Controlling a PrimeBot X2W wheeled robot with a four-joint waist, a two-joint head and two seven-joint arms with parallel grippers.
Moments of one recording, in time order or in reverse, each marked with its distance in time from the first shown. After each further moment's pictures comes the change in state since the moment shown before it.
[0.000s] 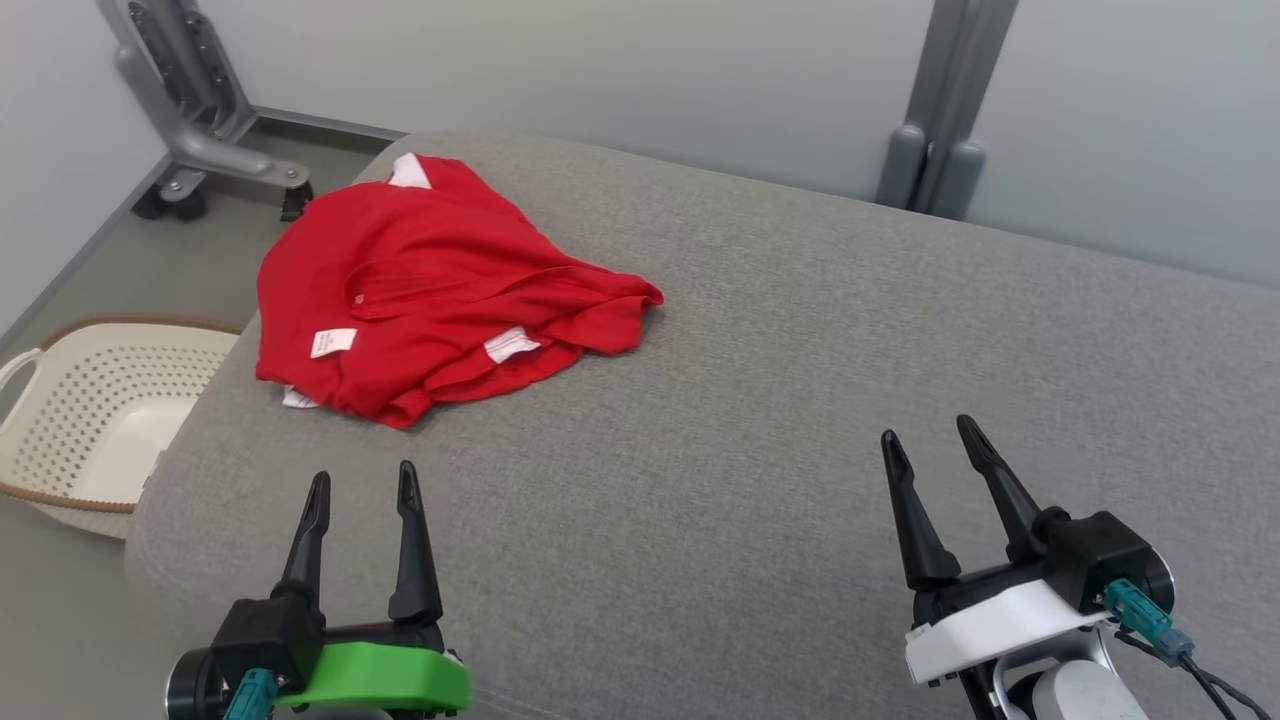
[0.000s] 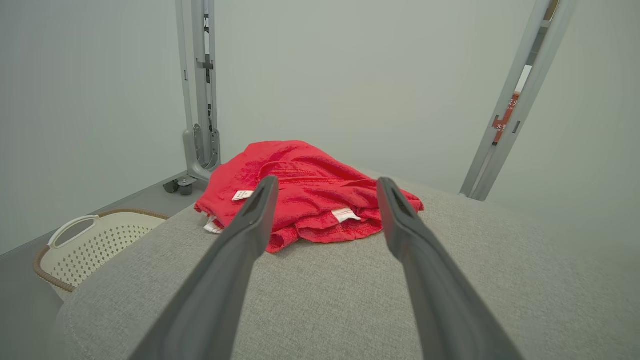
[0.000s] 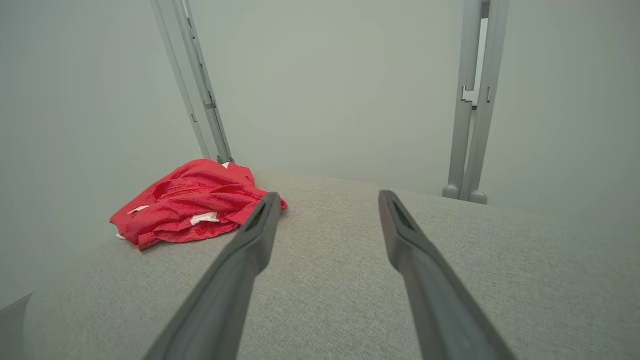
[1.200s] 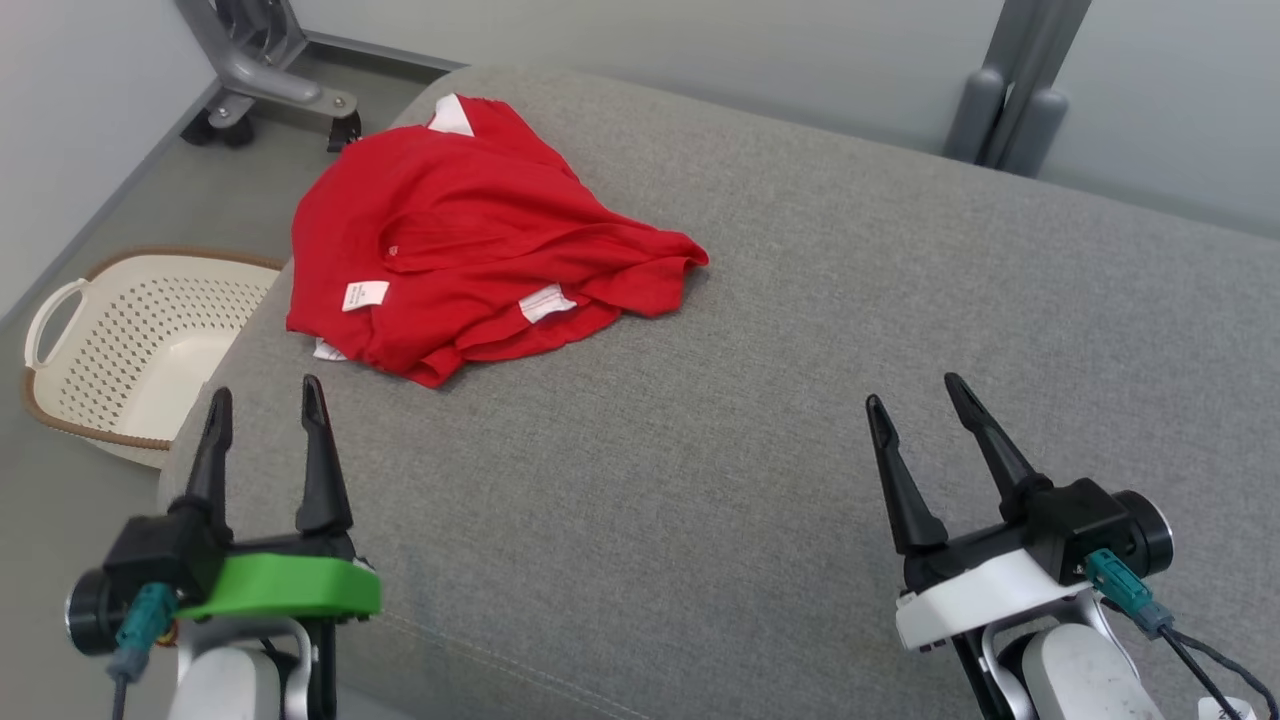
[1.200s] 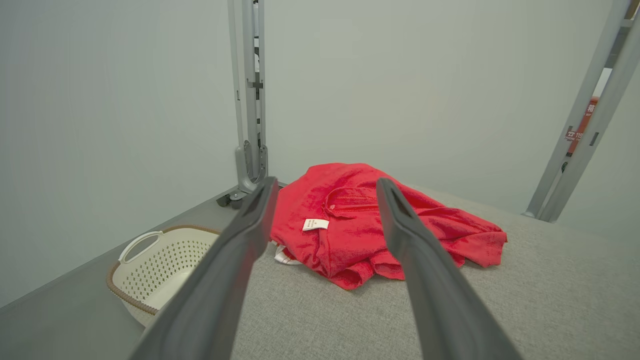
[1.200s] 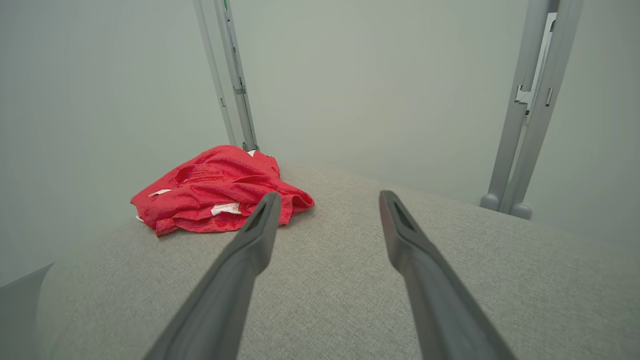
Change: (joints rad) left arm -0.141 0.003 0.166 0.080 0.038 -0.098 0.000; right arm -0.055 0.001 0.014 -0.005 -0.081 0.000 0.000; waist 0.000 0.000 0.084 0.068
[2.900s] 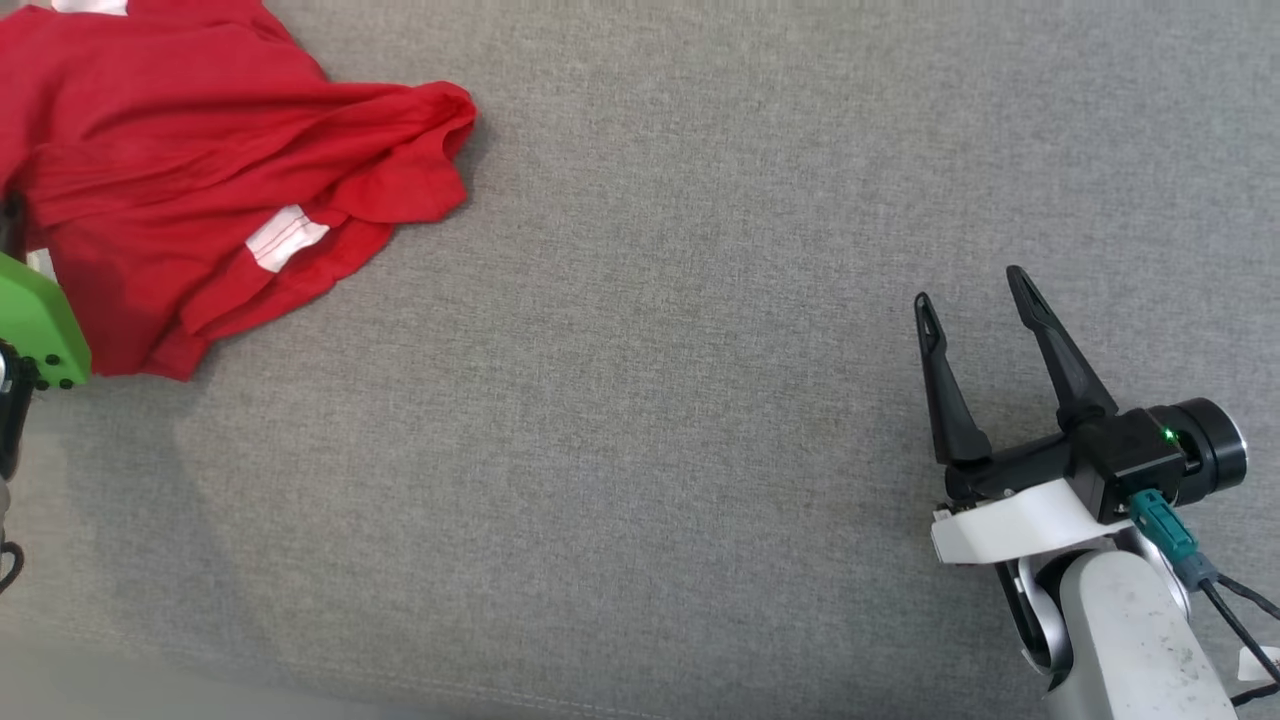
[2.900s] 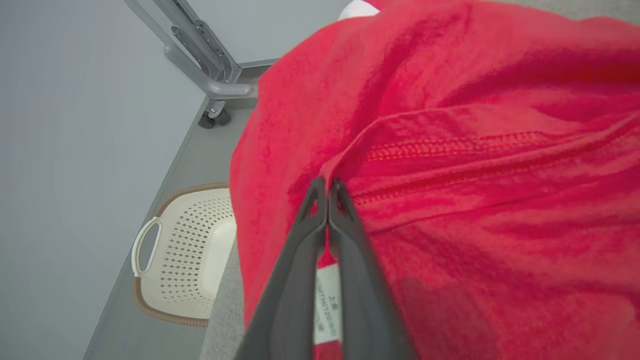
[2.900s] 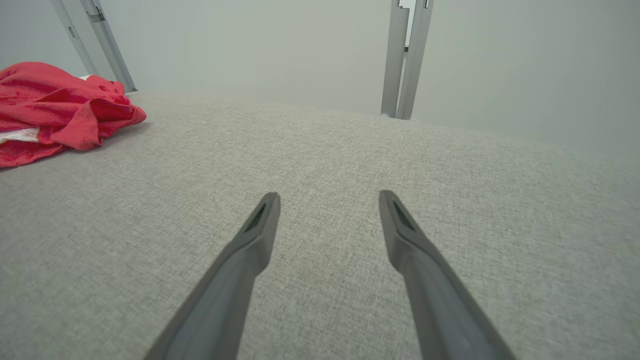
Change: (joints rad) left arm -0.837 0.462 -0.458 0.944 -0.340 -0.113 0.153; right arm -0.098 -0.001 -0.079 -0.089 -0.151 0.000 0.000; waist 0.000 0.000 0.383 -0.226
